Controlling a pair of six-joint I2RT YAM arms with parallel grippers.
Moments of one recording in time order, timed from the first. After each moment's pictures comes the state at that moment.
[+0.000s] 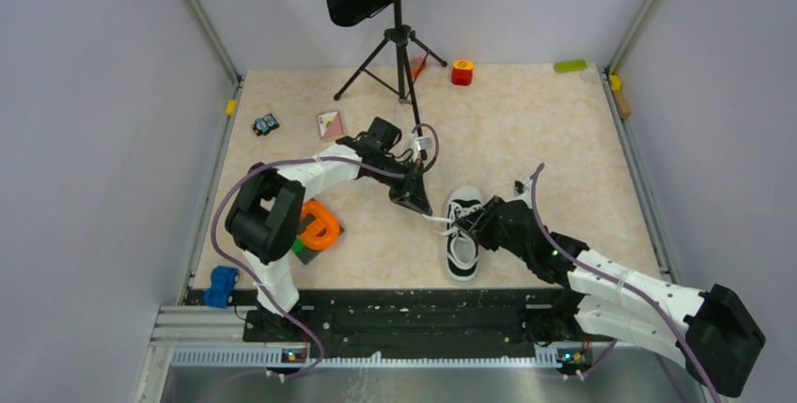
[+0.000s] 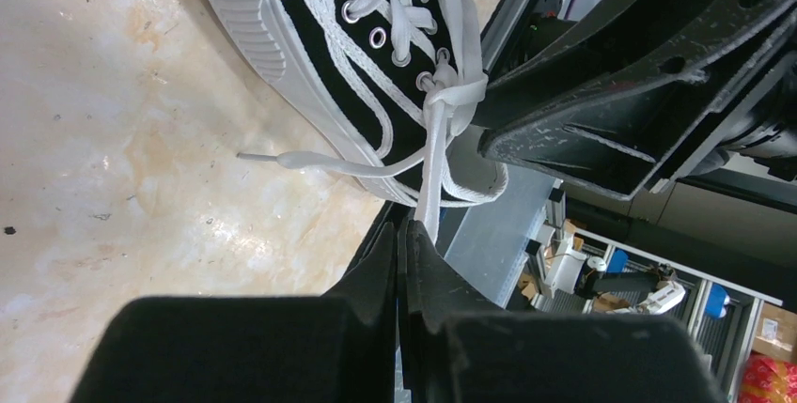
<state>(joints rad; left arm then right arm) -0.55 1.83 1.23 -0.47 0.93 -0.36 0.82 0.87 0.38 -0.07 0.20 1.29</state>
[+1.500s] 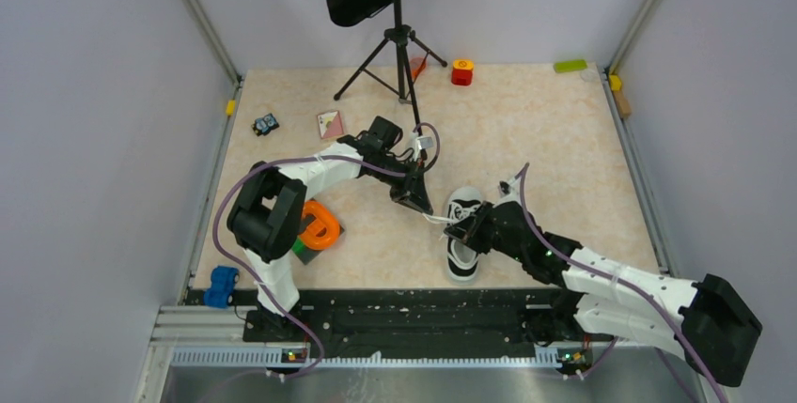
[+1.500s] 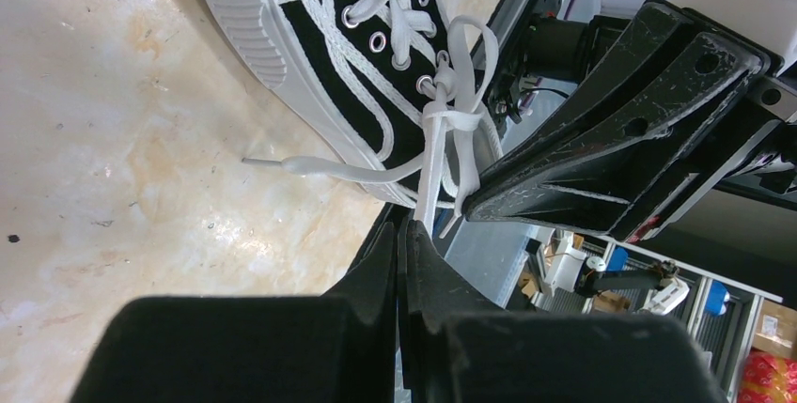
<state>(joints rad) -0.55 1.84 1.25 -0.48 0.93 -0.36 0.87 0.92 0.38 0.02 0.11 1.26</state>
